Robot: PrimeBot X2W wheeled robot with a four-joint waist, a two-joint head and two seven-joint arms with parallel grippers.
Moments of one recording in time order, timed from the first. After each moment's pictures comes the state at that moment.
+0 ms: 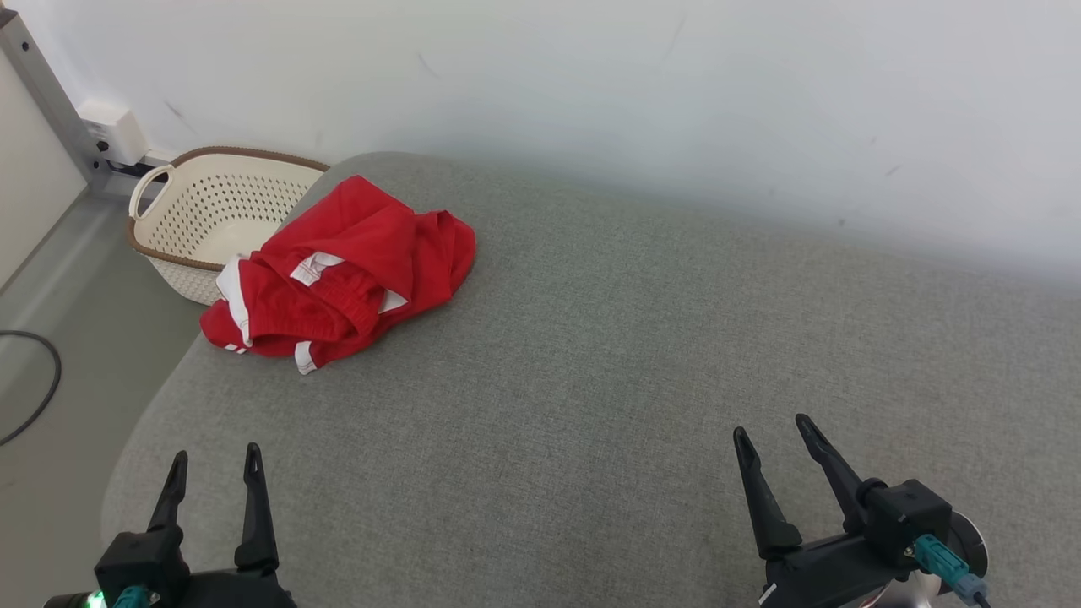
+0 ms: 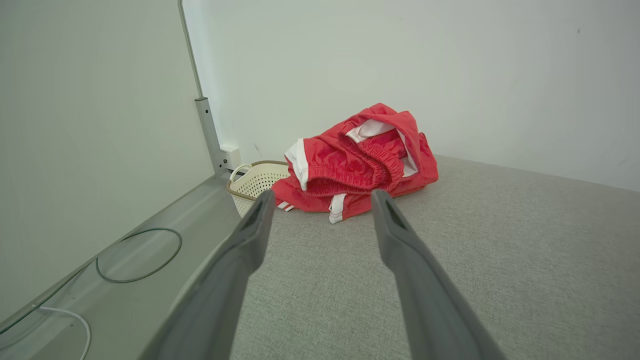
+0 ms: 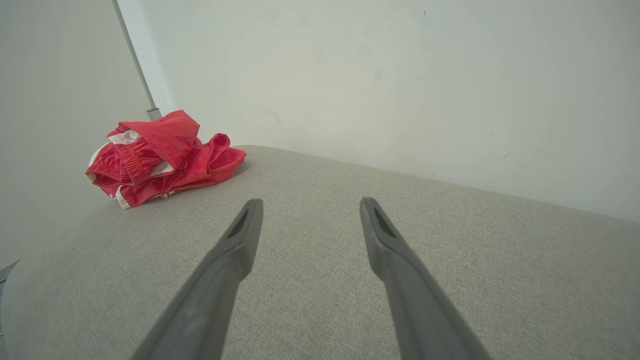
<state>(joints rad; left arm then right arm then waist) -0.13 0.12 0.00 0.05 -0.12 0.15 -0.15 -0.08 -0.14 0.29 0.05 0.14 0.13 -0.13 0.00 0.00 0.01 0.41</state>
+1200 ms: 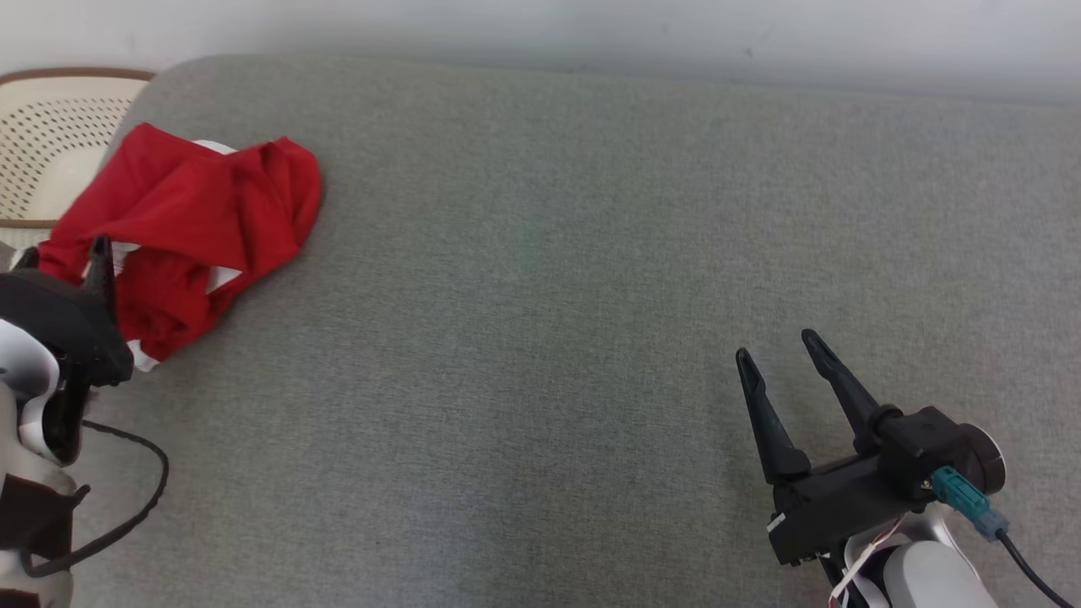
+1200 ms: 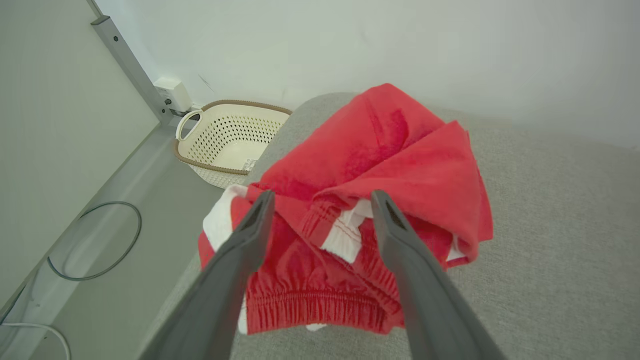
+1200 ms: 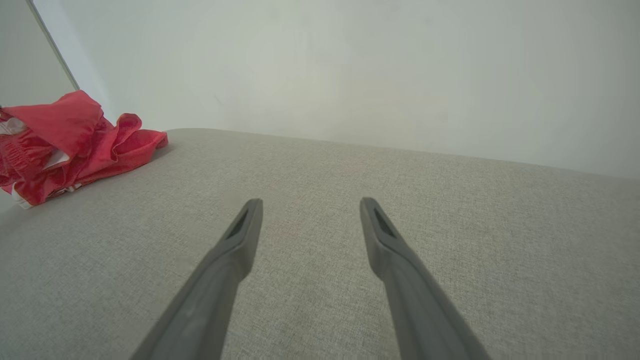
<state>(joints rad) -0.83 0.33 0.04 0.62 -0.28 0.00 0.22 -0.20 -0.21 0.33 0.00 0.15 0.13 -0.12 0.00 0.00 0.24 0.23</state>
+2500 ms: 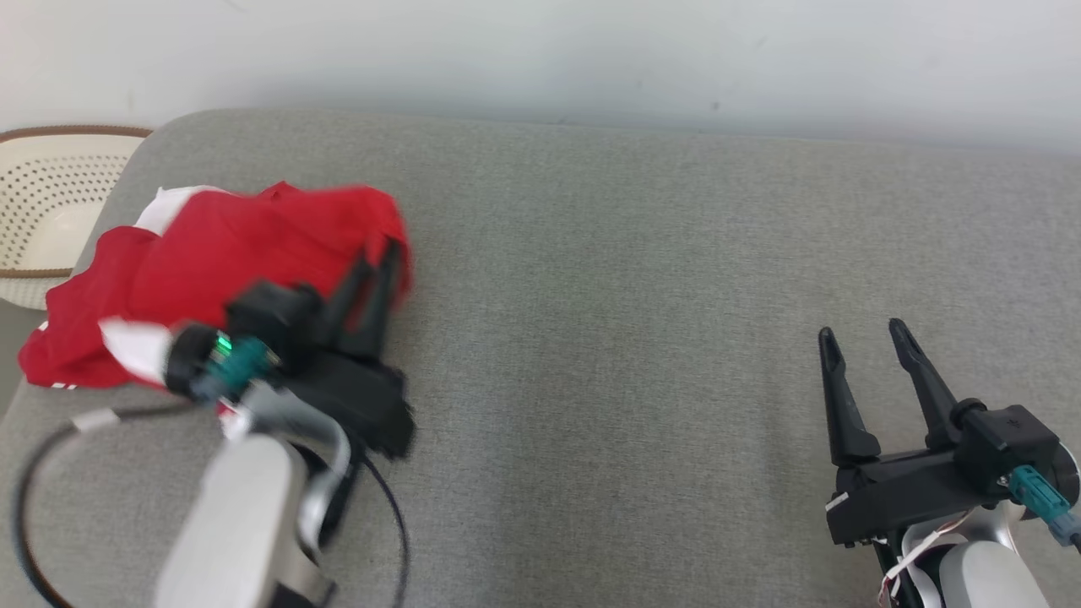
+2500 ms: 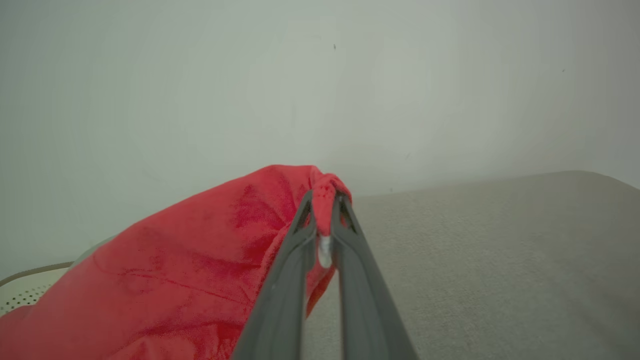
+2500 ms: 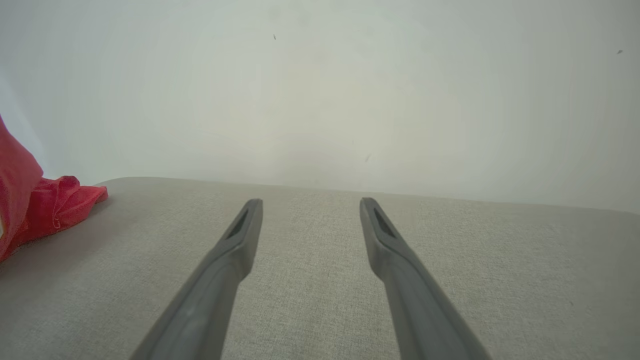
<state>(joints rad) -0.61 0.13 -0.25 0.15 -0.22 0.00 0.02 -0.19 -0.17 0.17 -0.02 0.13 0.13 -0.12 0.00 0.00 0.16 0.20</state>
